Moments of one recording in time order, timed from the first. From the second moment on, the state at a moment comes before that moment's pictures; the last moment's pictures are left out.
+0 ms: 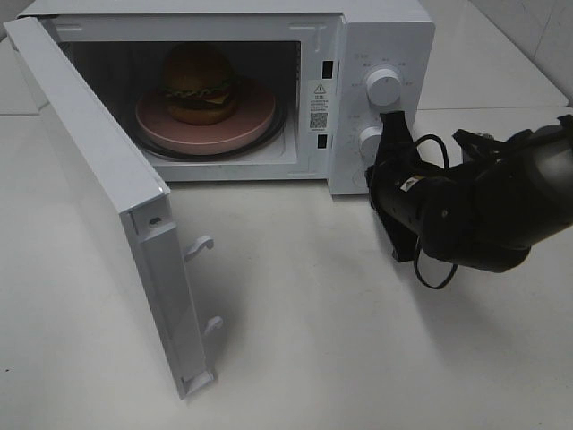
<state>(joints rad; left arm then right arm) 0.06 0.00 -0.50 -0.07 1.04 0.07 0.56 1.96 -0.74 0.64 -0.80 1.18</state>
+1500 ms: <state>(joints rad) 0.06 0.00 -0.50 -0.07 1.04 0.07 0.56 1.52 -0.76 0.44 0.37 -0.17</state>
